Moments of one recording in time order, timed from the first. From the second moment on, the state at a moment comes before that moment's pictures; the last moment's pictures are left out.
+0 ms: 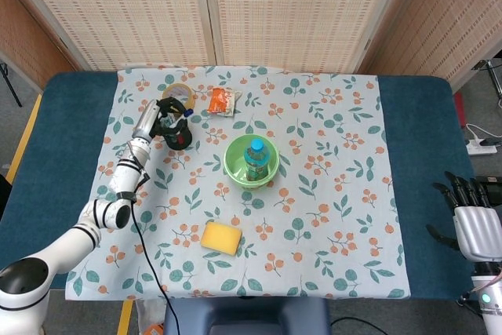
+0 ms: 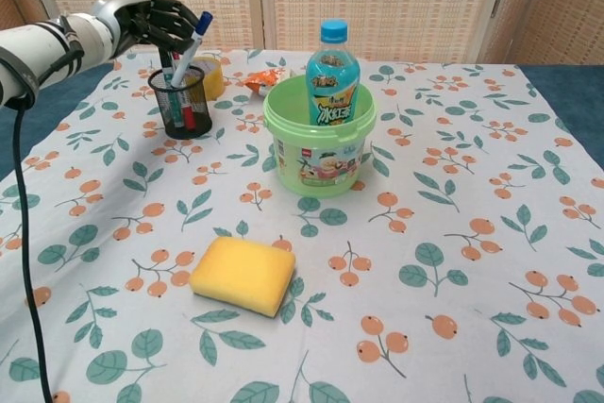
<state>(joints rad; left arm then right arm) -0.99 -1.75 -0.46 -0.63 1.21 0.61 -0.85 0.09 -1.12 0.08 -1.55 -1.43 1.42 -0.04</state>
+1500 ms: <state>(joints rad) -0.33 -1.26 0.00 -1.38 1.38 1.41 0.10 0.10 -1.13 0.05 -1.56 -1.50 1.42 -0.02</state>
